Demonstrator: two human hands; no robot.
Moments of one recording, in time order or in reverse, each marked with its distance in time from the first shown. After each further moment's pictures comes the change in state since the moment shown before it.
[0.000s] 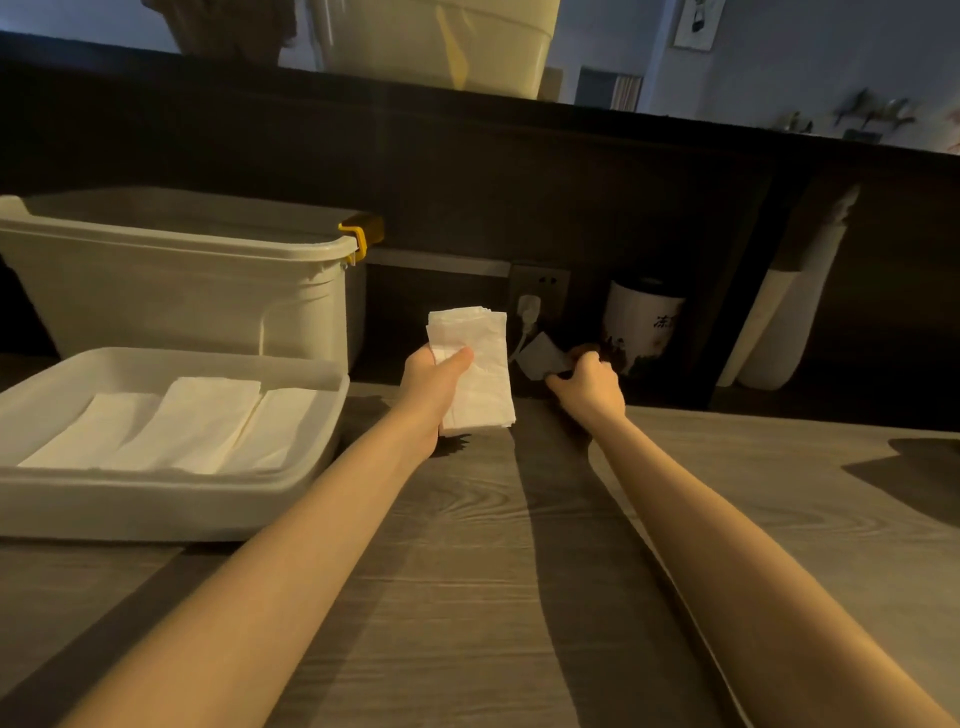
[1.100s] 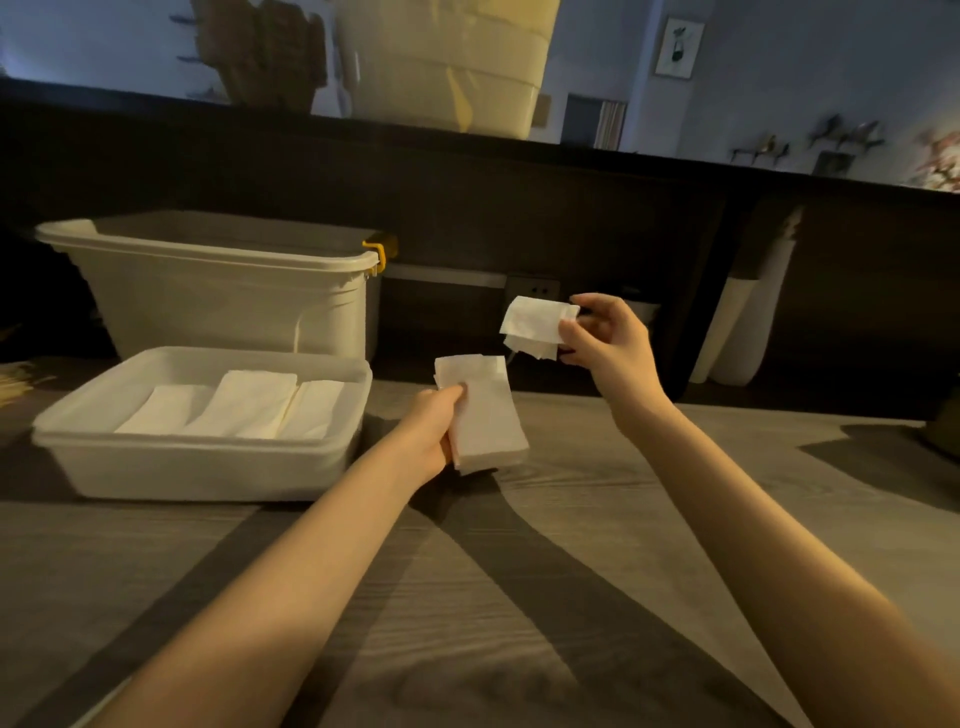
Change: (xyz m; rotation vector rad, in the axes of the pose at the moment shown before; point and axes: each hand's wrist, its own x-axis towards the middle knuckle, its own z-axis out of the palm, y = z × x) left_hand -0.040 -0.013 -0.021 -0.156 -0.105 -0.287; right_hand -0.098 -0.036 -0.085 0.863 0.064 -0.344
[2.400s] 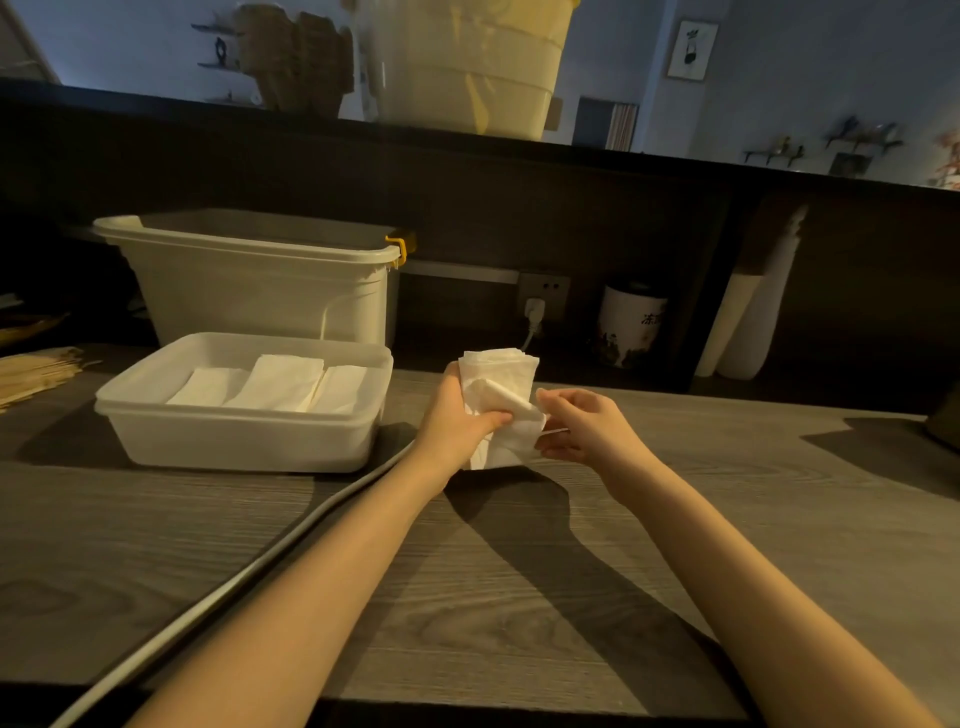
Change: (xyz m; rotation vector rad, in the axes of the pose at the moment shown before) left_hand -0.037 -0.021 -0.006 0.483 0.006 0.533; right_hand -0.075 0.005 0.009 -0.021 -0.261 0.454
